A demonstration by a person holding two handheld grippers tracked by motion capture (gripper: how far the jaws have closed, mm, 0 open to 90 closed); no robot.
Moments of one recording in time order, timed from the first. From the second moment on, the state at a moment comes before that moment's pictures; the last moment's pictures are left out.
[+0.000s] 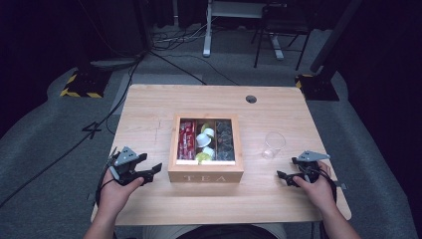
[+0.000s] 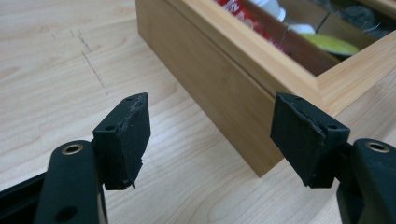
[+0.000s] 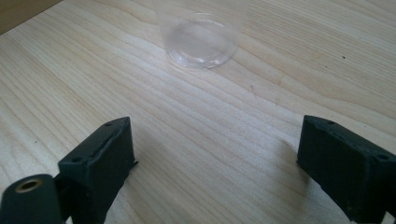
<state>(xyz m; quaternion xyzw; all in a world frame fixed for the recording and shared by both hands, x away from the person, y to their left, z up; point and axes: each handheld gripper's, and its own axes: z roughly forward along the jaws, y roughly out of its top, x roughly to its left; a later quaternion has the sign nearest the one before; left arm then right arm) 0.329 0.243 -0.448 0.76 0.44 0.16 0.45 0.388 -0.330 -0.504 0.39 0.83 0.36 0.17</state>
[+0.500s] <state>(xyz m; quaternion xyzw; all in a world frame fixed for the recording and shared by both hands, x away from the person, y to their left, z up) 0.320 0.209 -0.443 0.79 0.39 0.12 0.45 0.388 -0.330 -0.504 0.39 0.83 0.36 0.17</state>
